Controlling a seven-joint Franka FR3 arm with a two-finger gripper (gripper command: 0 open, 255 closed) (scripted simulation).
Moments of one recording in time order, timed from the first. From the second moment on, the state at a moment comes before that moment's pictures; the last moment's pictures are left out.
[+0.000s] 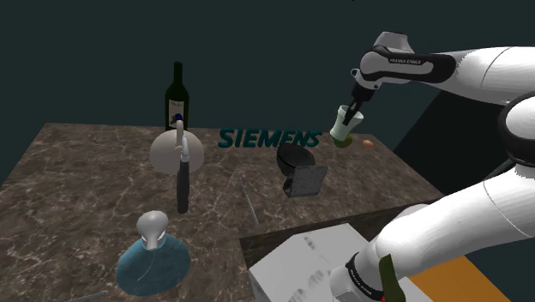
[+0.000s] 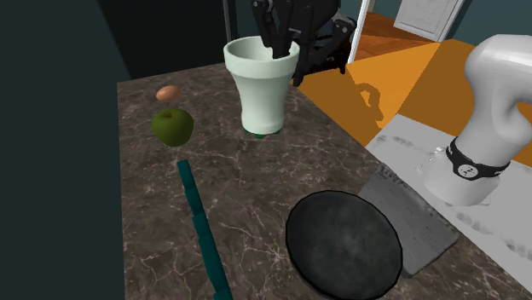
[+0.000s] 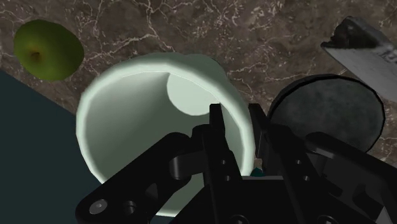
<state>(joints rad) -0.10 -0.30 -0.44 -2.10 -0.22 1.90 -0.72</state>
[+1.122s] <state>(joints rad) 0.03 -0.38 -0.15 -2.10 -0.16 1.75 -0.34</state>
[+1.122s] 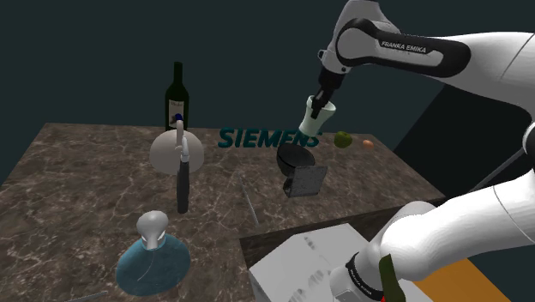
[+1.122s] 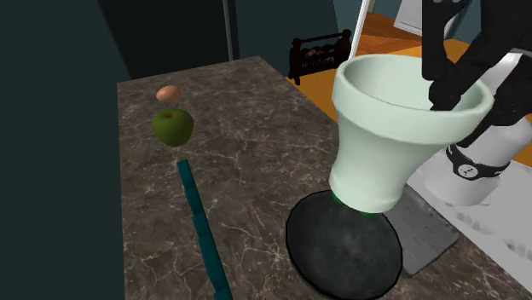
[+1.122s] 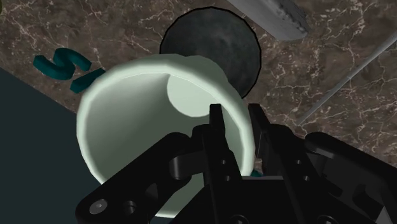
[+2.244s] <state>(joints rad) 0.03 -0.37 -0.15 -2.30 -0.17 1.97 -0.30</state>
